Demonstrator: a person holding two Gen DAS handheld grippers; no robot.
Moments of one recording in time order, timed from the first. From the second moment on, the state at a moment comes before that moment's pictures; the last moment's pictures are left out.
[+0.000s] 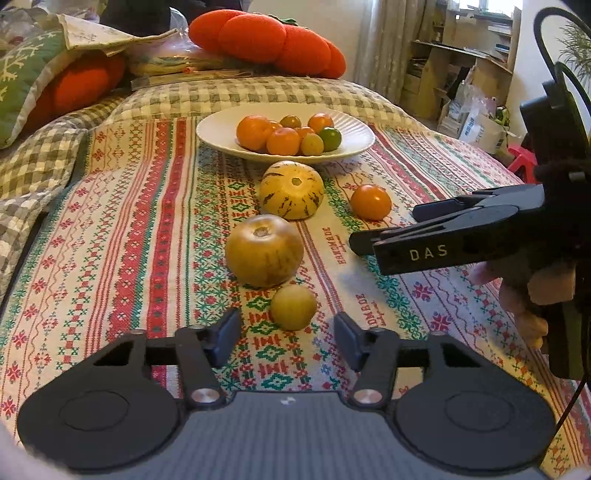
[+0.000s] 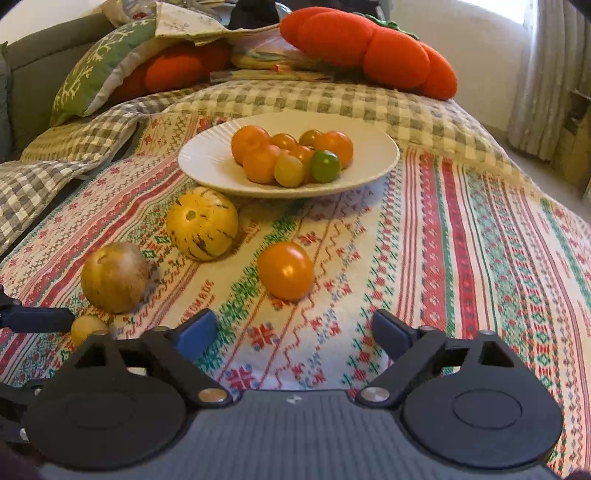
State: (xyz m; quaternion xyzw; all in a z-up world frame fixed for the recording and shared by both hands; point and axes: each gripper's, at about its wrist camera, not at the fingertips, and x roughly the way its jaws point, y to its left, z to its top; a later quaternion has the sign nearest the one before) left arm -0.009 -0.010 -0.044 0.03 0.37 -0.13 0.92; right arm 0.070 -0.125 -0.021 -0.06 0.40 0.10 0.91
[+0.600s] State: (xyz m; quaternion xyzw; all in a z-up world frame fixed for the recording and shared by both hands) left arm -0.009 -0.009 -0.042 0.03 0.37 -0.13 0.92; right arm 0.080 -0.106 -0.020 -0.09 0.38 0.11 0.91
